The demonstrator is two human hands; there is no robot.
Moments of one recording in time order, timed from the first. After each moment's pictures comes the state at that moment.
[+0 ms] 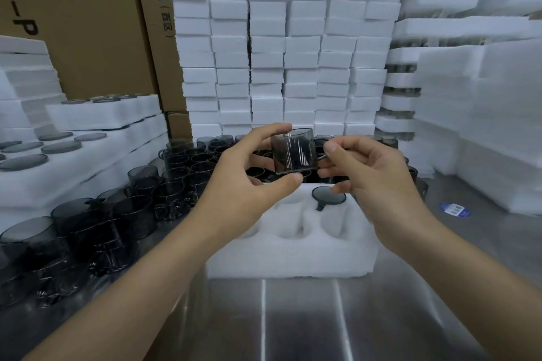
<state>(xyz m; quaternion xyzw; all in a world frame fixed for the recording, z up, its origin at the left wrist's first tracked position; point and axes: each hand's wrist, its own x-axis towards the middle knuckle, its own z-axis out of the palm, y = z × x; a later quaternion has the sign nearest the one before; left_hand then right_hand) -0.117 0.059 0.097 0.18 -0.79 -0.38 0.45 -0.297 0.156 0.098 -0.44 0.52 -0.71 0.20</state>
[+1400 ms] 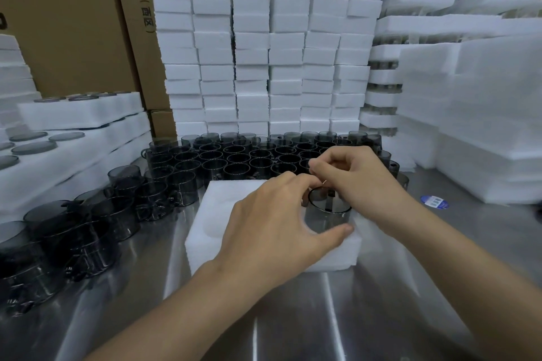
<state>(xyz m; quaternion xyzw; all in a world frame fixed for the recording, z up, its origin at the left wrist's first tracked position) -0.157 0.106 0.063 0.26 -0.89 -0.08 0.37 -0.331 0.151 0.090 -0.54 0.65 -0.52 0.11</state>
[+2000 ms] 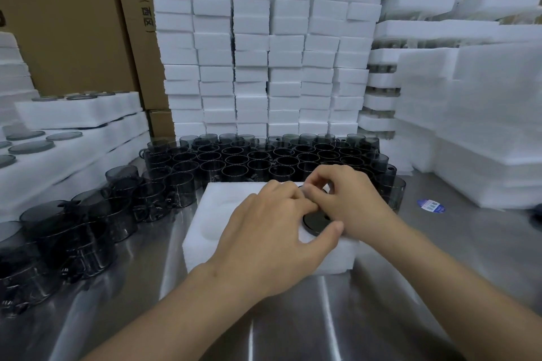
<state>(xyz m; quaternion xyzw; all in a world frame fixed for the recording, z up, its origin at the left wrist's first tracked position) -0.153 0.106 0.064 0.25 -0.92 -0.05 0.30 -0.332 0.140 0.071 -0.58 0.72 -0.38 0.00</state>
